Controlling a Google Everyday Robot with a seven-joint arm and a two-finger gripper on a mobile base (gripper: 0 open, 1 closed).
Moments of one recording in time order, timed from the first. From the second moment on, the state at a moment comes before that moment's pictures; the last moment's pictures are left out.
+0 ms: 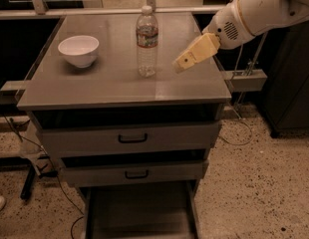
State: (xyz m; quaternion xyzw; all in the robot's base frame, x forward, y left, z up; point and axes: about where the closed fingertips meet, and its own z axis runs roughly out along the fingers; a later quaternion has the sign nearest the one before) arm 0.609 -0.092 0.957 -0.45 0.80 0.20 0.35
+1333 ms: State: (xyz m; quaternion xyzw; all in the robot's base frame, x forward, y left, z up) arm 0.710 -0.028 0.926 -0.42 0.78 0.21 0.42
